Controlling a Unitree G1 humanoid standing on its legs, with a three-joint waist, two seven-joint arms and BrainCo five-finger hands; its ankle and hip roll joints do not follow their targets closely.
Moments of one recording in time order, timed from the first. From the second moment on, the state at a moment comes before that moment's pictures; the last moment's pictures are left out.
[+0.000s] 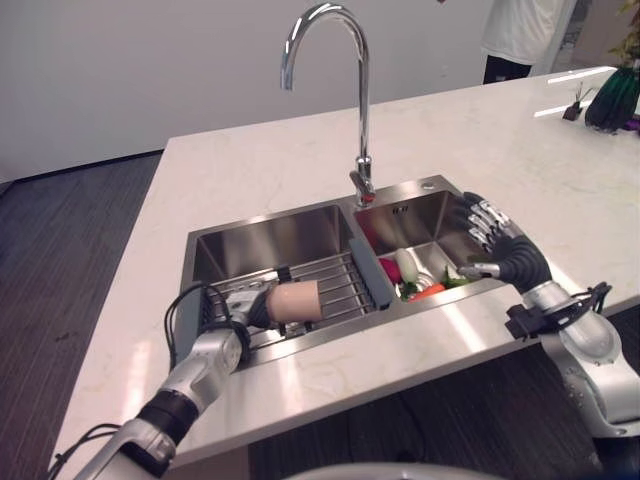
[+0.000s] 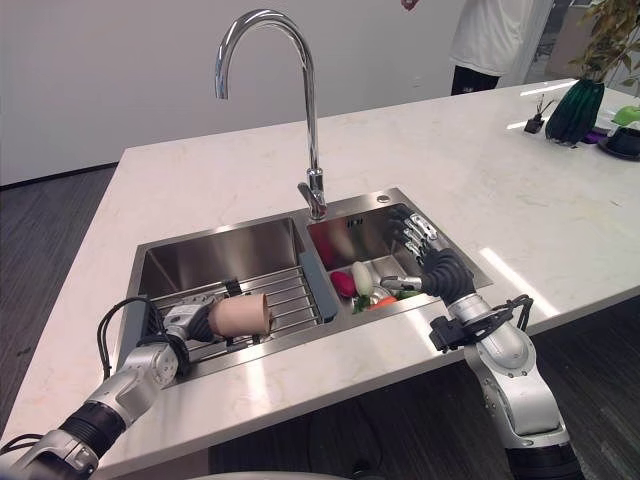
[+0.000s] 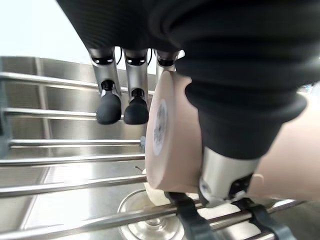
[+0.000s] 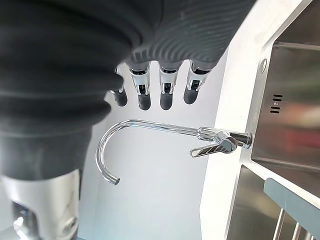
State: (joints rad) left arm -0.20 0.59 -0.46 0.39 0.65 0.08 0.11; right arm 0.02 -0.56 -0.03 -0.32 0.41 0.01 0.23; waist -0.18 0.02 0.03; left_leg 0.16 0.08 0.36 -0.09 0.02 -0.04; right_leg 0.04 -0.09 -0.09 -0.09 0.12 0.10
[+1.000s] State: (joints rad) left arm -0.01 0.54 0.04 -0.27 0.20 -0.30 0.50; right arm -0.07 -0.52 -0.09 -0.39 0.37 -0.05 0.06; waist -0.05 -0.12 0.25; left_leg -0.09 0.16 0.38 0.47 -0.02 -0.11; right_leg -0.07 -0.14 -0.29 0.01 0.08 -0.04
